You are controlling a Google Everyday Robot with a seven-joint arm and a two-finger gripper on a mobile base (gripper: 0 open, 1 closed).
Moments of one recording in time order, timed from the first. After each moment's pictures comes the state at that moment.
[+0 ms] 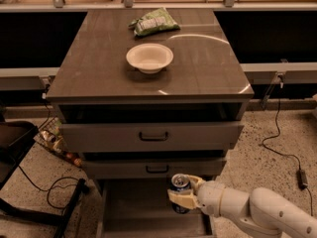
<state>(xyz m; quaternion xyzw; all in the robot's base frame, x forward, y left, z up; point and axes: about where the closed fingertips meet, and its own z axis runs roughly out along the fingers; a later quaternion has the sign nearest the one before) 0.439 -0.073 0.571 -0.31 0.75 0.35 0.46</state>
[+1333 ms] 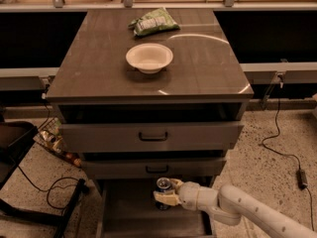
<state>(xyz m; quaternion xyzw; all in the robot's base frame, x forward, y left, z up) 0.493 -0.026 0.432 -0.33 0.70 0.44 0.46</state>
